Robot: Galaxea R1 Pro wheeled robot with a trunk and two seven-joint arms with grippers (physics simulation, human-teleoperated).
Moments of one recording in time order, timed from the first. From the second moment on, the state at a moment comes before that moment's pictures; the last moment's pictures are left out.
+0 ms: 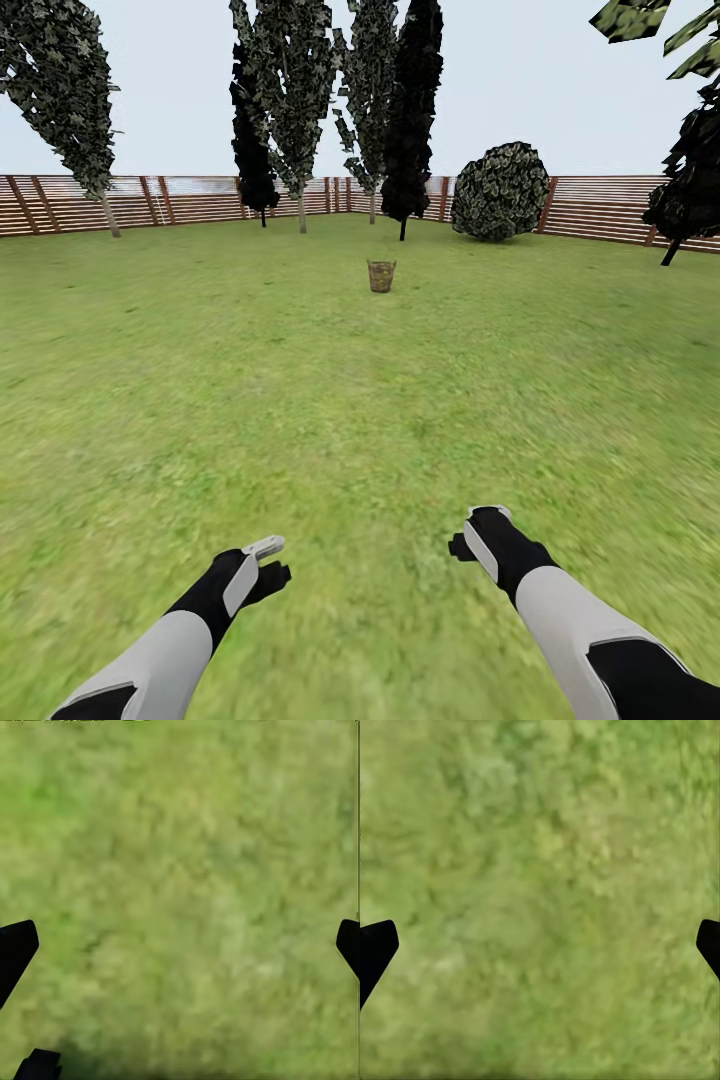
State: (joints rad) left arm -0.72 -0.10 0.24 -0.37 0.18 0.51 0.20; right arm -0.84 0.03 0.10 -0.39 -0.11 0.67 -0.27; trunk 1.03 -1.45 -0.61
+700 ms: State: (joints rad) left arm -0.72 -0.10 0.24 -0.37 0.19 0.51 0.19; right arm -0.84 0.03 0.10 -0.39 -0.11 0.67 -0.27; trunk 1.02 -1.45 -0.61
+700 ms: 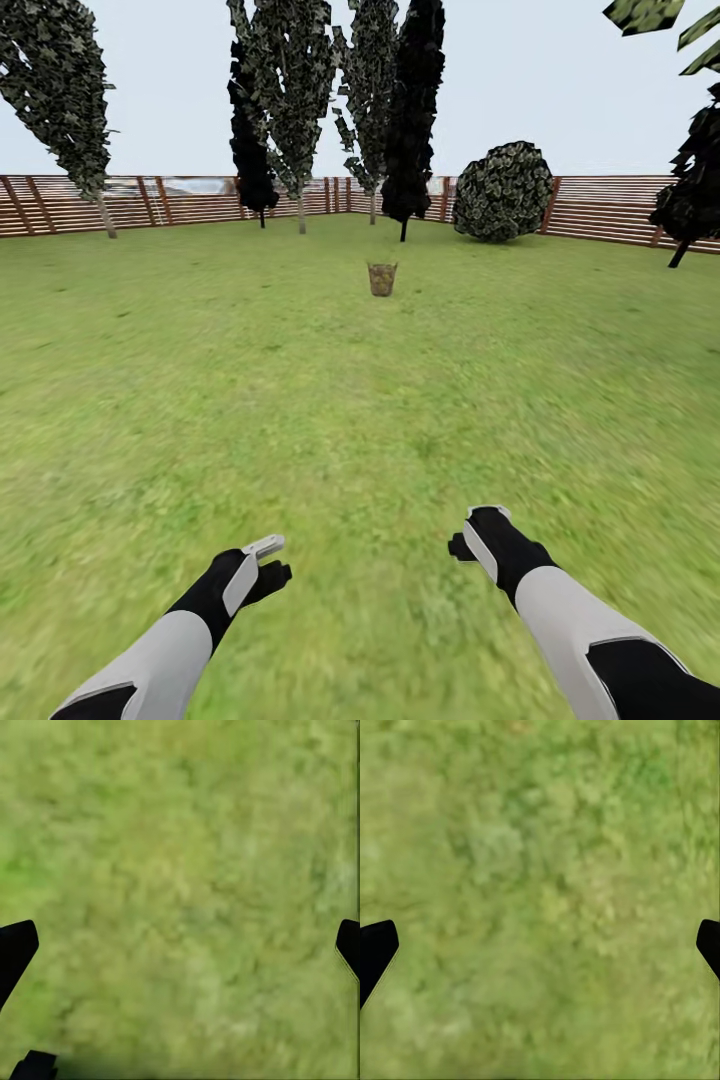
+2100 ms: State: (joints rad) left arm -0.72 -0.09 0.24 -0.37 0.18 0.51 0.19; right arm -0.84 -0.04 0.09 -0.40 -0.12 0.67 -0.27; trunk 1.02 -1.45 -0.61
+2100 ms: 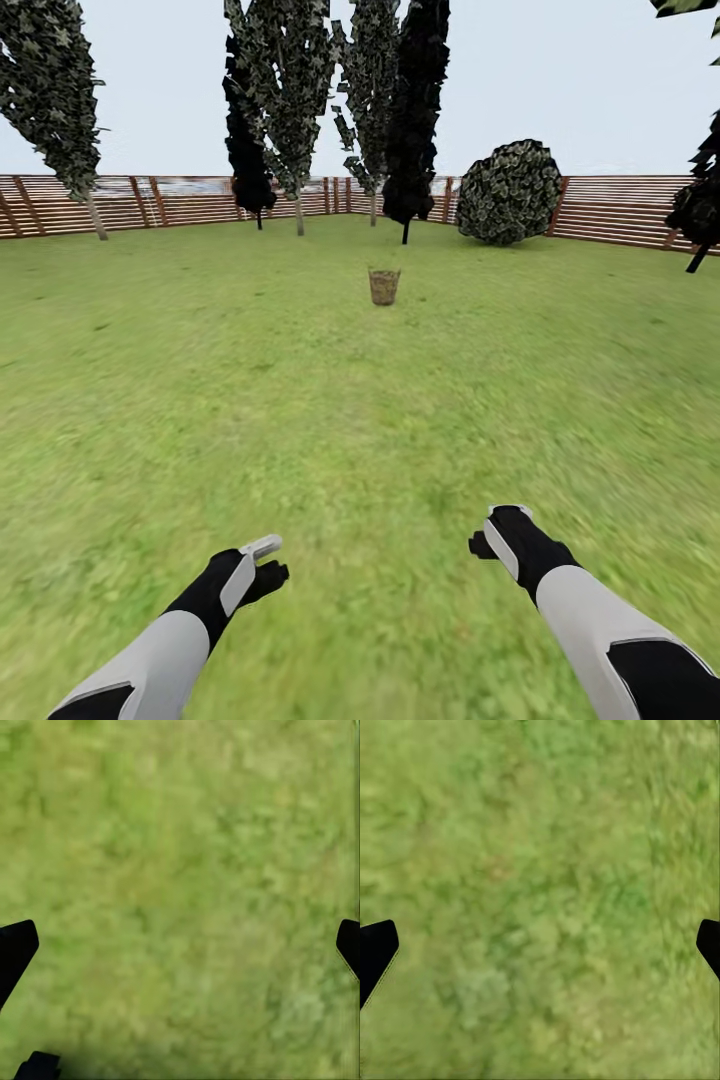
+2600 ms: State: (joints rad) left arm -0.72 -0.09 0.24 -0.37 0.19 0.51 0.19; right arm -0.84 -0.04 0.09 -0.40 -0.12 0.67 -0.27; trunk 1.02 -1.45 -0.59
